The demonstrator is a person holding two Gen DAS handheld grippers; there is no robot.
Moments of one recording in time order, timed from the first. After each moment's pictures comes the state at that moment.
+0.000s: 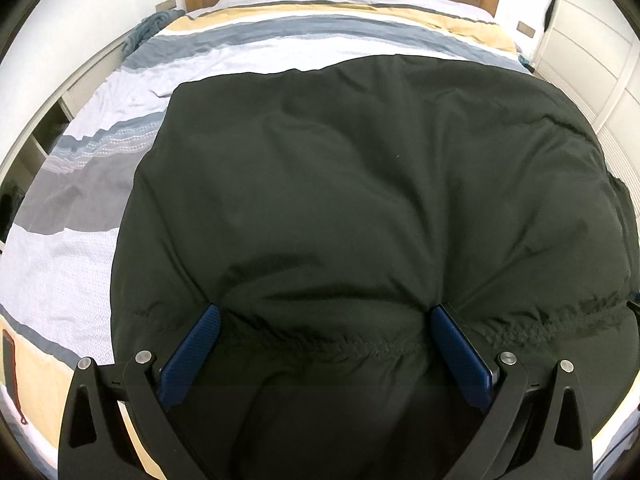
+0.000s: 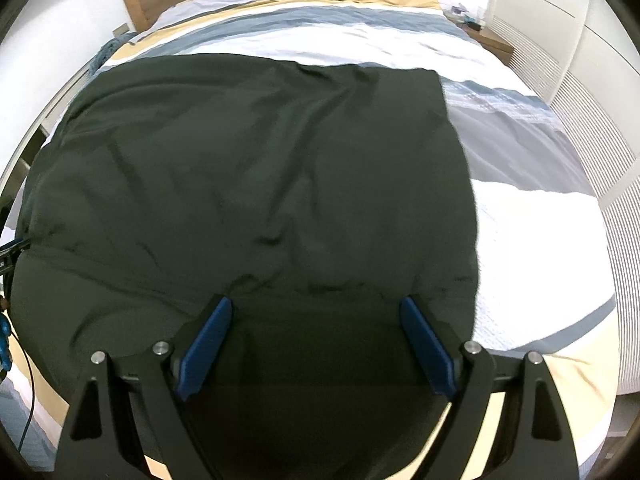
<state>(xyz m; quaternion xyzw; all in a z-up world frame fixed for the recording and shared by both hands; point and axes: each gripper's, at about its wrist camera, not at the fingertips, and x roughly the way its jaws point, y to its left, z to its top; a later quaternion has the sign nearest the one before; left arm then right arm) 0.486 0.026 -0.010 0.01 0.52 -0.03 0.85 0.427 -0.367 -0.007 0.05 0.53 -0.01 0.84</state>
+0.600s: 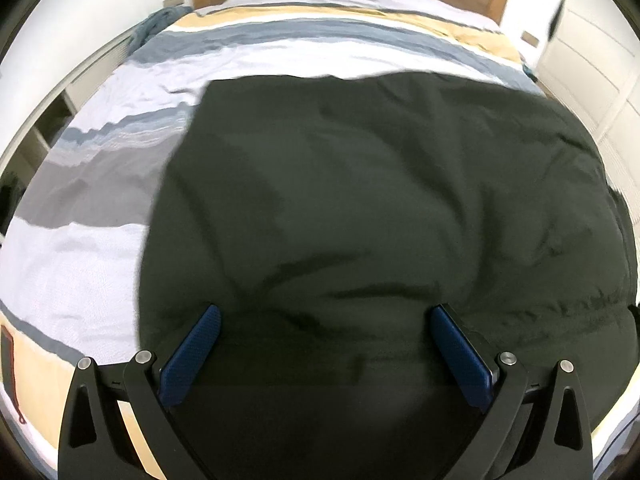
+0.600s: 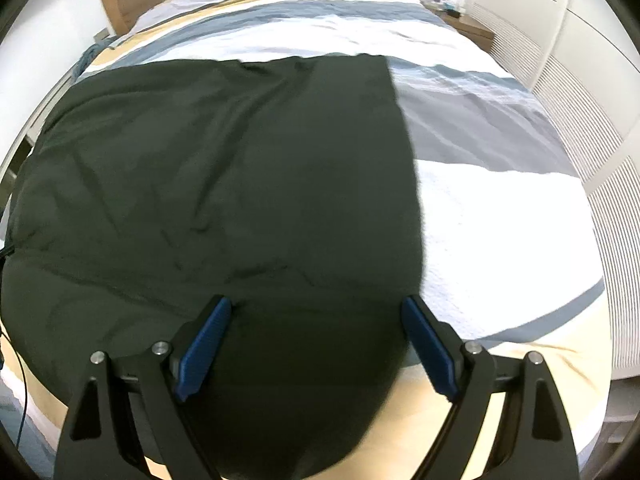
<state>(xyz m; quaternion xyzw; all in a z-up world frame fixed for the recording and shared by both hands) 0.484 0.060 -0.003 -0.02 0.51 -0.02 0.86 0.418 -0.405 -0.005 0.06 0.54 -0.04 0.84</state>
